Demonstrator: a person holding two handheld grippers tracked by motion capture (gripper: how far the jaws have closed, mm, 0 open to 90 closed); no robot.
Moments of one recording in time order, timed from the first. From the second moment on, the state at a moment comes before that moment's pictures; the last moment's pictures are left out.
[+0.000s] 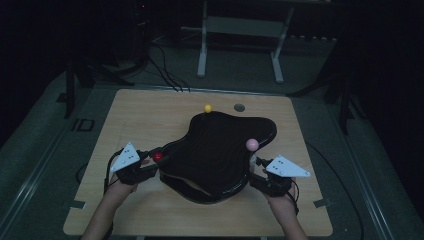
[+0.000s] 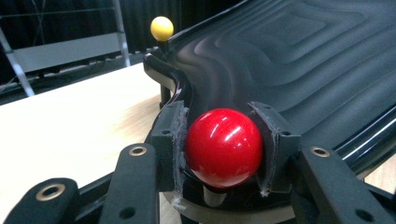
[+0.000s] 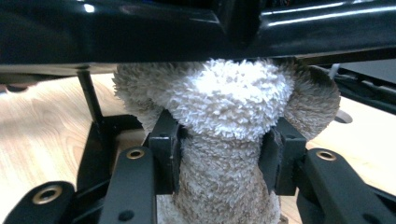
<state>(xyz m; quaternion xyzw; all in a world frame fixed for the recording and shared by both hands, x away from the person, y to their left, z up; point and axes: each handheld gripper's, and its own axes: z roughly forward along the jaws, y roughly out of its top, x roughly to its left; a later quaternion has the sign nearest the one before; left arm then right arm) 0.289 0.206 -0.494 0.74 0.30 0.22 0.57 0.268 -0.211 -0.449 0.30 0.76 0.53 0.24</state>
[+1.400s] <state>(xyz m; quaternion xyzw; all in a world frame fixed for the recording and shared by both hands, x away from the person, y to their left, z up) 0.294 0.207 -0.495 0.74 0.31 0.20 0.57 0.269 -0.211 -0.492 0.33 0.76 0.51 0.22</state>
